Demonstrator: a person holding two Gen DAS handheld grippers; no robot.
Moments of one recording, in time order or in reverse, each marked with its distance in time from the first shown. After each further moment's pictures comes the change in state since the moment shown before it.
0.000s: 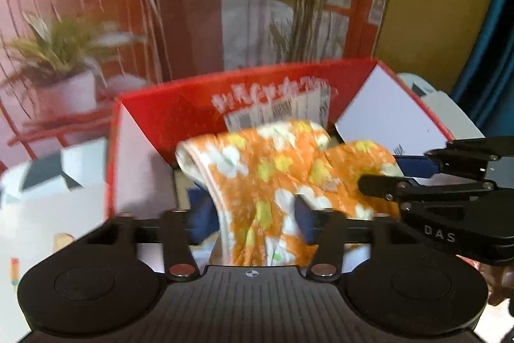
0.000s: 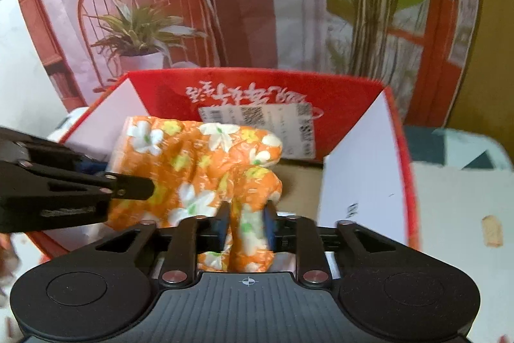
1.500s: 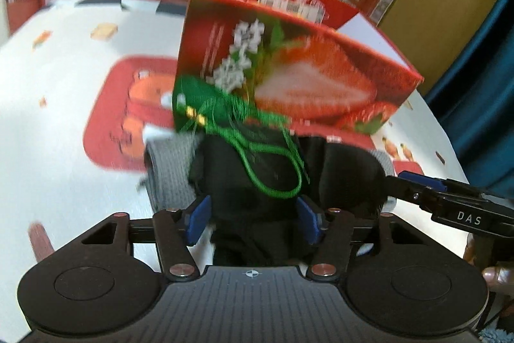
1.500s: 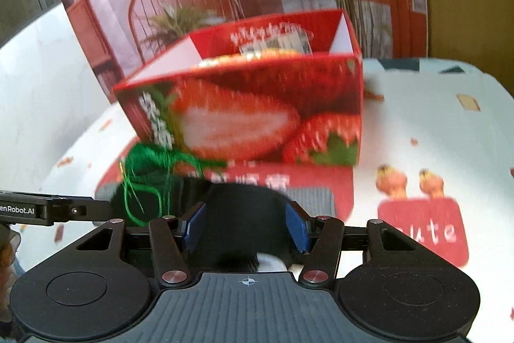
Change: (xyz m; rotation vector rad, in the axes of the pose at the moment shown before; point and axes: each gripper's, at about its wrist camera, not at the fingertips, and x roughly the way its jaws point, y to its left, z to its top) left arm -0.096 -0.018 -0.219 -0.385 0.018 -0.117; right arm -0.127 0.007 -0.192 0.104 -0.043 0.153
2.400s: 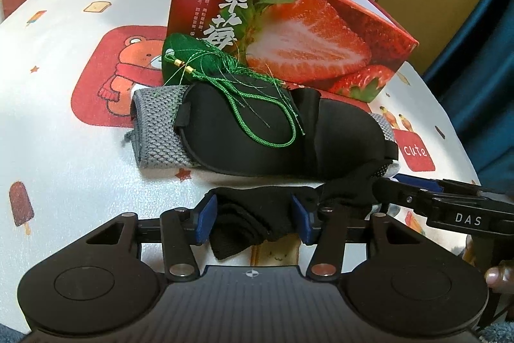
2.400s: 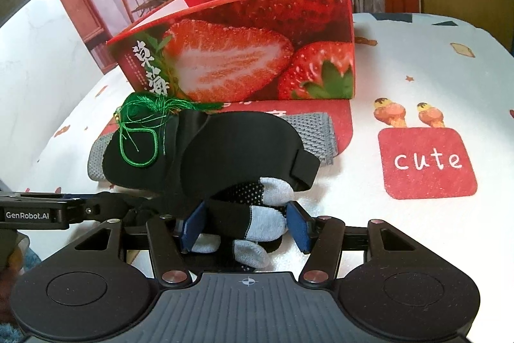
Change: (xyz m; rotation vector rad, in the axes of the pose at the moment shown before) left arm 0.009 -0.006 -0.034 0.027 0.024 -0.001; right arm 0.002 -0.003 -0.032 0.039 0.095 0.002
